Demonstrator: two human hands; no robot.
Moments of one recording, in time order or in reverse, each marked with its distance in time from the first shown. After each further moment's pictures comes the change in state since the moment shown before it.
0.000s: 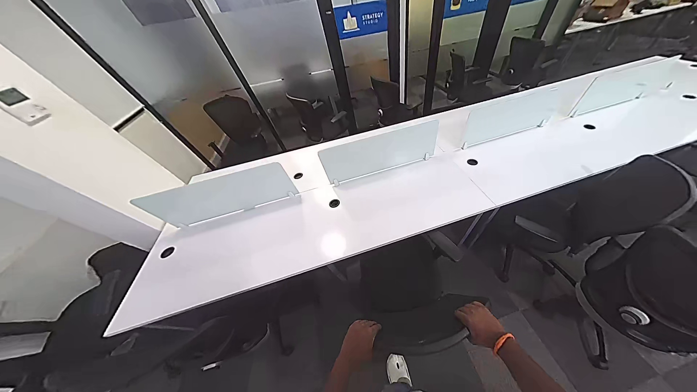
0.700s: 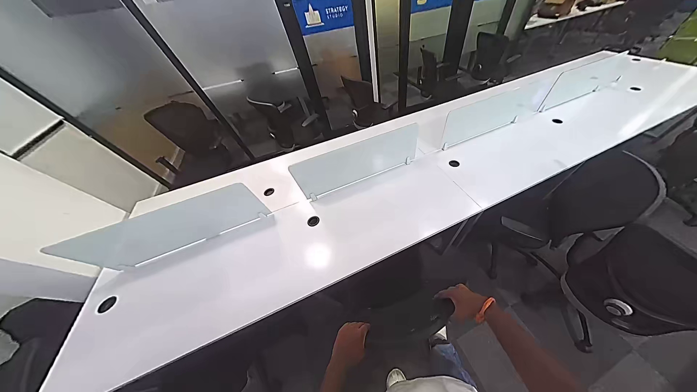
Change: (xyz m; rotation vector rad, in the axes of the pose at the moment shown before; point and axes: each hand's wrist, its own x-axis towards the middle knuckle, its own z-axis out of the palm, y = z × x) left_hand 0.095 -0.058 -0.059 0.030 0.001 -0.017; right_hand 0.102 0.064 -0.103 0.557 -0.151 0.038
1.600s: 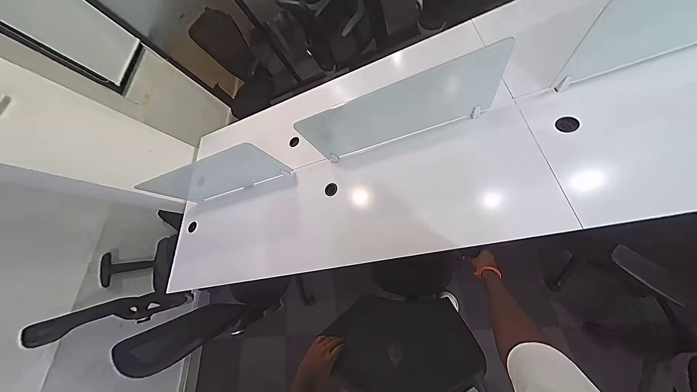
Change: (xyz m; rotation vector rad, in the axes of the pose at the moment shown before) left_hand 0.002 -0.005 -0.008 0.085 0.016 -0.071; right_hand 0.294 0.242 -0.073 0.424 0.243 0.737
